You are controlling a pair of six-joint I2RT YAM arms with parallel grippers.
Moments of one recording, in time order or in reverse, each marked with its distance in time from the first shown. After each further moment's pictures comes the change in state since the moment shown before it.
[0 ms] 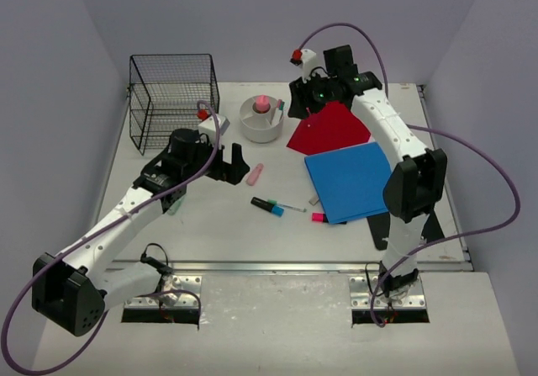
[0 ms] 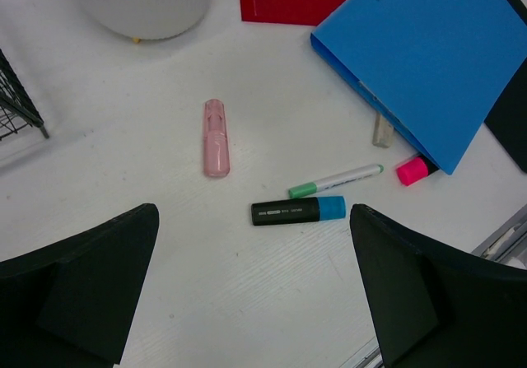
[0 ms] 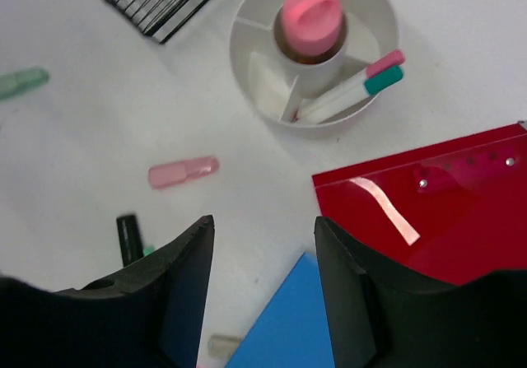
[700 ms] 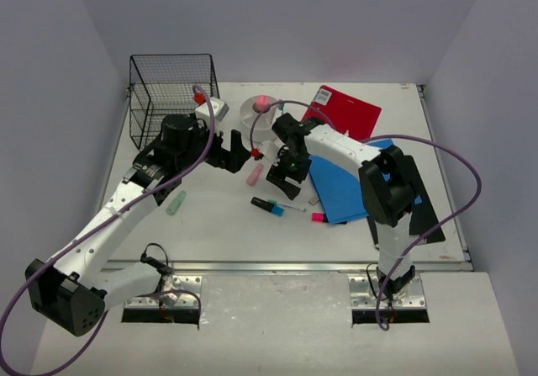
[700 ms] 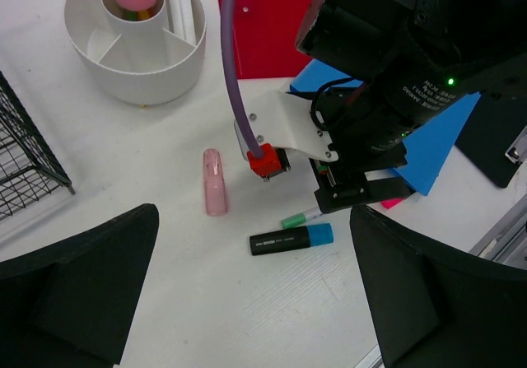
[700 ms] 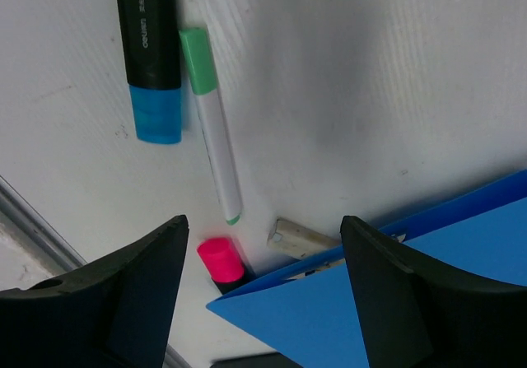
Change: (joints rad) left arm 0.000 0.000 0.158 -0.063 0.032 0.053; right arm 0.286 0.070 -0.340 -0.262 0.266 -0.288
